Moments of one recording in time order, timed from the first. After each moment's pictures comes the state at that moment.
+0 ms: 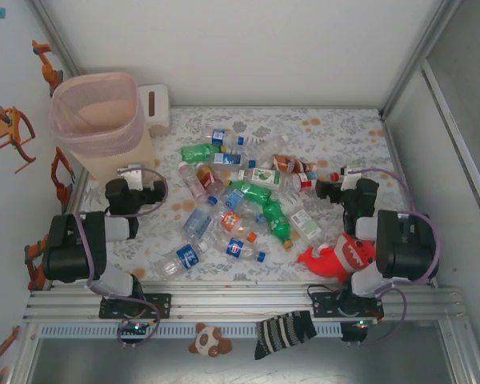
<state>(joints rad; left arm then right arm) 0.02 1.54 0.38 0.75 0.21 0.00 -0.10 1.54 0.37 0.77 -0.28 -0.01</state>
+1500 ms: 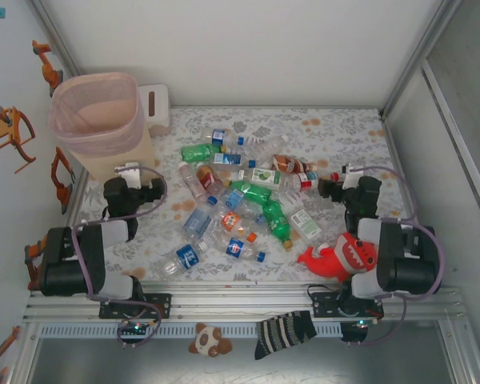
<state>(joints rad) 0.00 1.41 0.38 0.65 0.14 0.00 -0.10 1.41 0.40 0.61 -0.27 -0.02</state>
